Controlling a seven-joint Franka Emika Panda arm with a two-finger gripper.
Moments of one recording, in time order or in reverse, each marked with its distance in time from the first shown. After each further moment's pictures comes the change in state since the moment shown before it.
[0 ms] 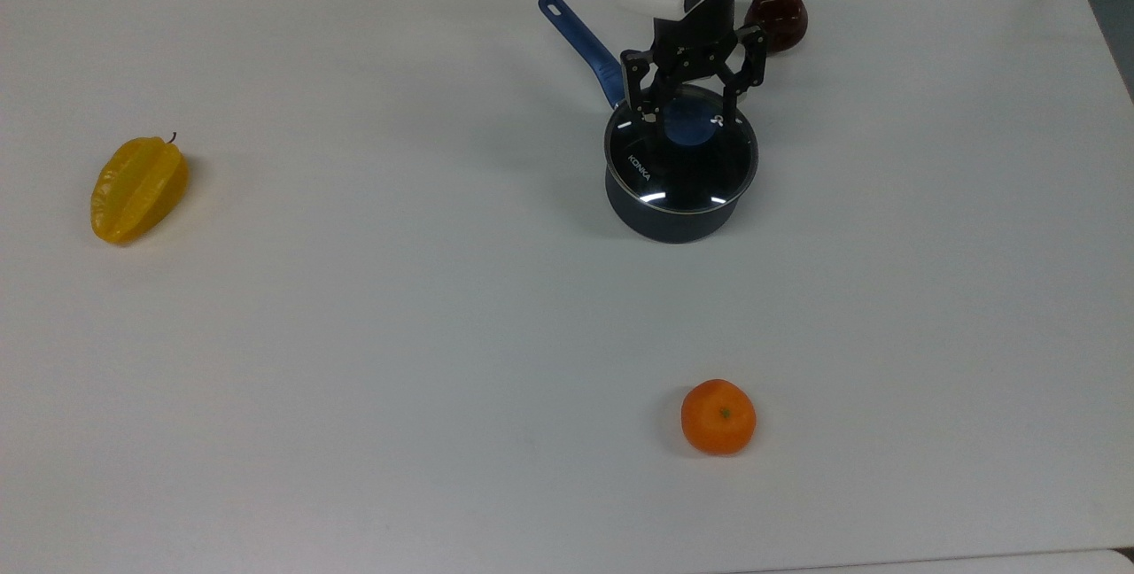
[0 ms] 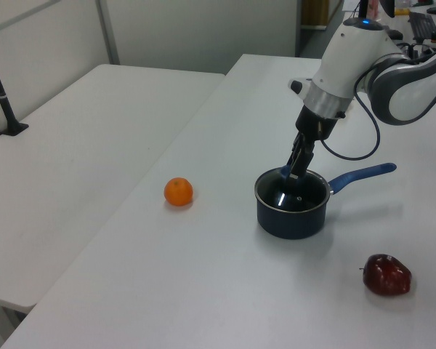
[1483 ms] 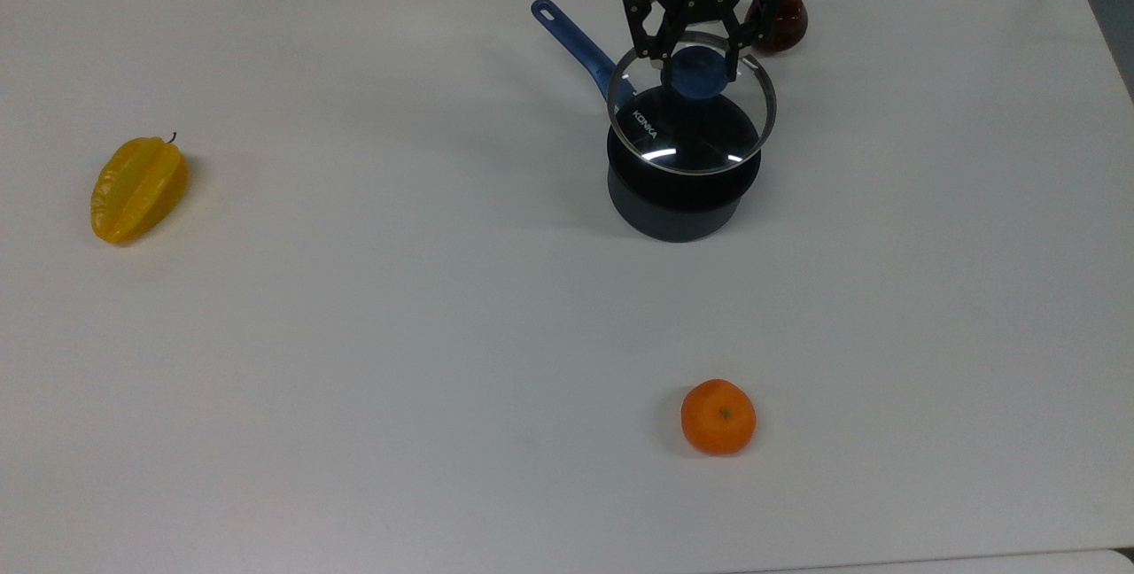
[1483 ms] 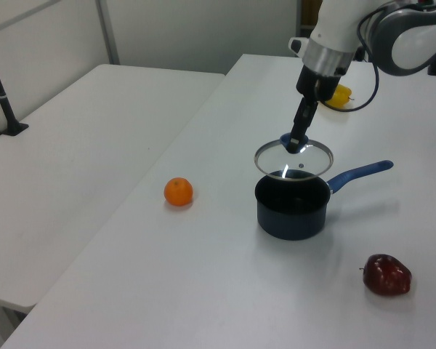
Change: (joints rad) arm -0.005 -0.060 -0.012 0.175 0.000 -0.301 0.104
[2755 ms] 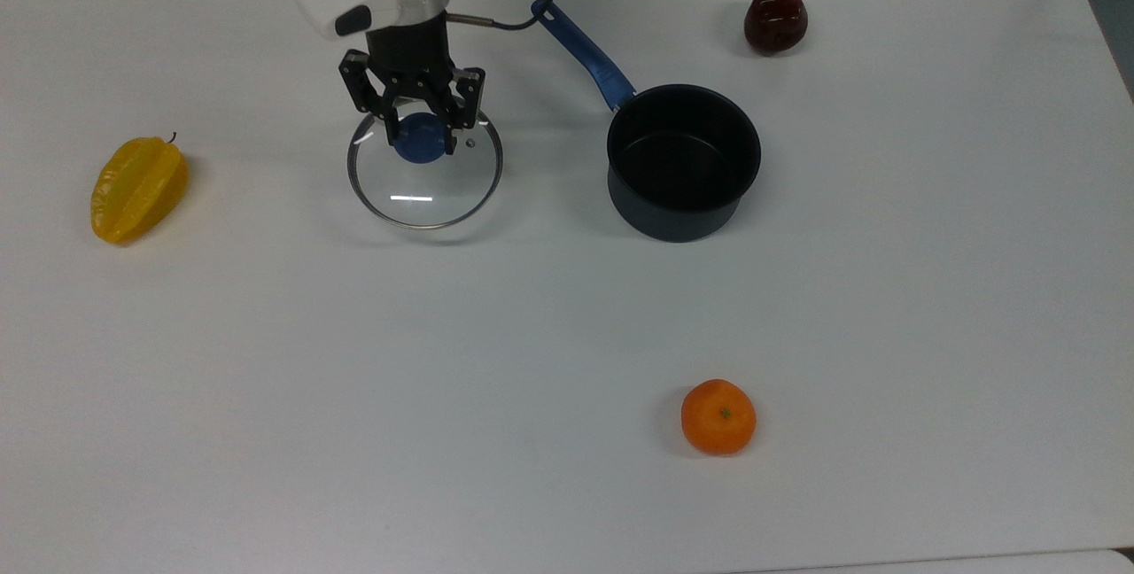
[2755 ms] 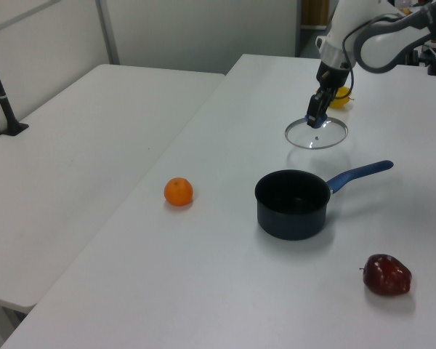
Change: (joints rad) arm -0.356 0.050 -0.084 -0.189 -0.004 0.181 -0.160
